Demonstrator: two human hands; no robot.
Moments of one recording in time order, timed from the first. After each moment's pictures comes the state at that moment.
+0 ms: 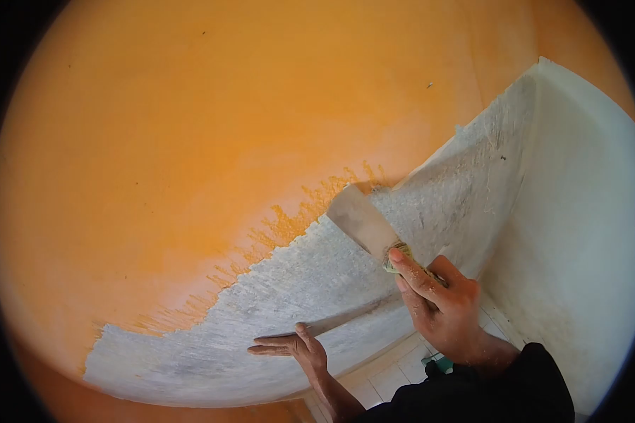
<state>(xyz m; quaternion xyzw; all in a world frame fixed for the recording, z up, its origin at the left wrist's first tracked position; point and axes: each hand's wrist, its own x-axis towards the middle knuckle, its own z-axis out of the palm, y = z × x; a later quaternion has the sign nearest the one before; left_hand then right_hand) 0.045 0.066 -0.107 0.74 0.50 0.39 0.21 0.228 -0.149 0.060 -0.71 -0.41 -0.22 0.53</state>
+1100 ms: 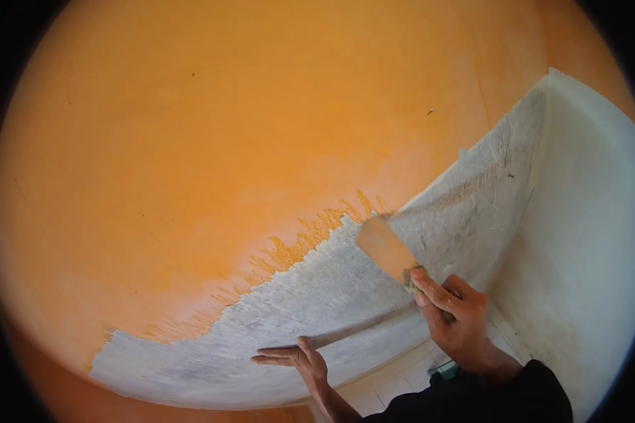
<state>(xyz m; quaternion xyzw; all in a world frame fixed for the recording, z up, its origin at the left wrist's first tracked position) 0.054 0.061 -0.094 0.73 0.50 0.42 0.22 0.257 -0.162 0.058 -0.68 -0.42 -0.18 0.58</state>
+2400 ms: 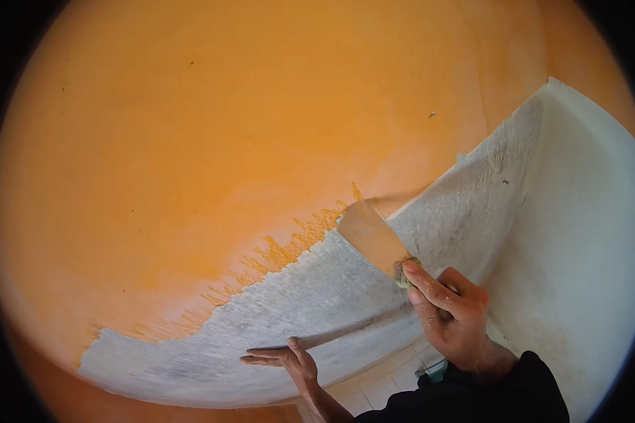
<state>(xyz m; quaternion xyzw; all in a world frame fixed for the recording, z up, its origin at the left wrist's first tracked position) 0.053 0.059 -0.095 0.73 0.51 0.45 0.12 0.256 -0.165 0.072 -0.68 -0.43 -0.17 0.57</state>
